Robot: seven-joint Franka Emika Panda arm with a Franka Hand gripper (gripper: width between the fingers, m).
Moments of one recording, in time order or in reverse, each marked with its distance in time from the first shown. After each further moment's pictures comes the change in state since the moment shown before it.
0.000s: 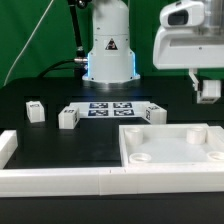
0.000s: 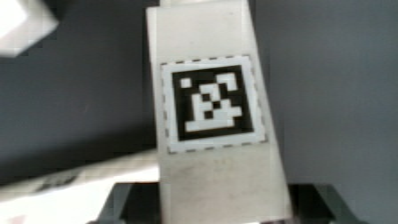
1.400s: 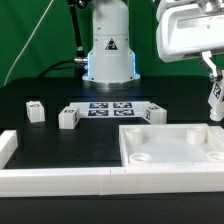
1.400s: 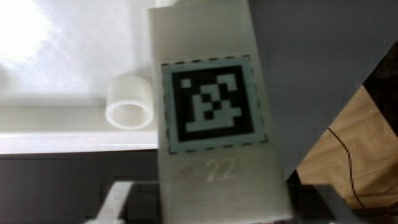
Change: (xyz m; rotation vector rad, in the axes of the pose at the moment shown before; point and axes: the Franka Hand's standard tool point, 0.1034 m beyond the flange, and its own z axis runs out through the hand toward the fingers) arm 0.039 -0.020 -0.025 0.105 0.606 -0.294
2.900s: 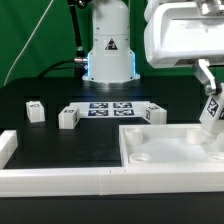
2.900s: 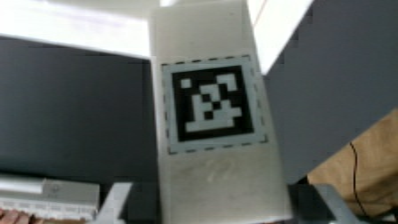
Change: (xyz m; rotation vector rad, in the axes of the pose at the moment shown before) arm 0.073 0.045 0.042 -0.043 0.081 -0.153
